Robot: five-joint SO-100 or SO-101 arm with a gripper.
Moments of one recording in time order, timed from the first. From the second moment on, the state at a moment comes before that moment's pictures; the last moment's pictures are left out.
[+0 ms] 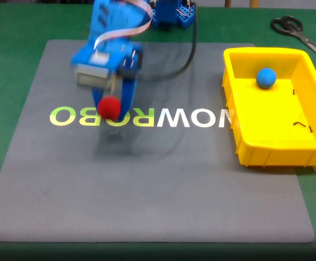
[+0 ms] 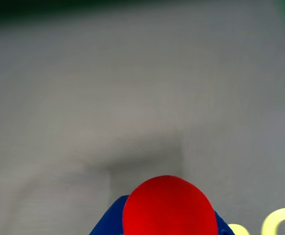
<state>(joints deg) 14.1 70.9 71.2 41.7 -87.2</state>
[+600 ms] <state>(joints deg) -21.2 105.9 91.0 49.0 -79.0</state>
